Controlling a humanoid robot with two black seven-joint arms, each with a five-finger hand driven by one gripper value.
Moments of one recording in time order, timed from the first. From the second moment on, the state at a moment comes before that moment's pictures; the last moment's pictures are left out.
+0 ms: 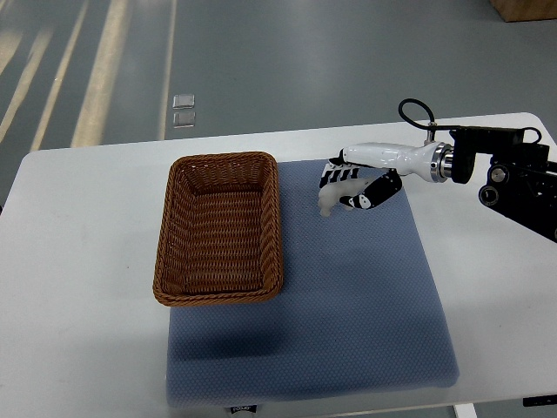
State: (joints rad) left arm 0.04 0.00 -0.16 -0.16 0.04 -0.01 0.10; right arm 0.93 -0.52 0.41 1.13 -1.47 0.27 0.27
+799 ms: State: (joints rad) left arm 0.04 0.00 -0.16 -0.16 0.04 -0.01 0.10; right arm 1.08 -0.05 0.38 0.88 -1.46 0.26 0.27
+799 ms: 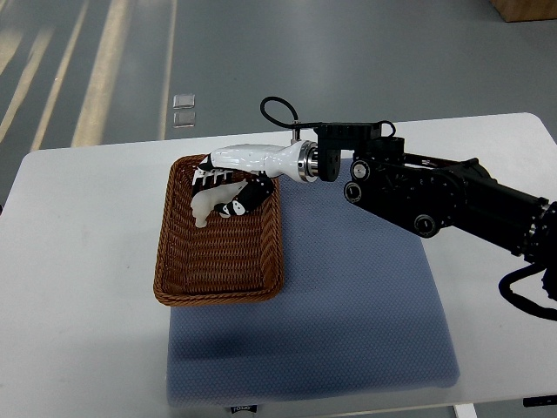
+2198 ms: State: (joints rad) left arm 0.04 0.00 -0.16 -0.16 0.04 -0.01 0.10; right arm 0.73 -0.19 0.81 0.86 -0.35 0.16 0.04
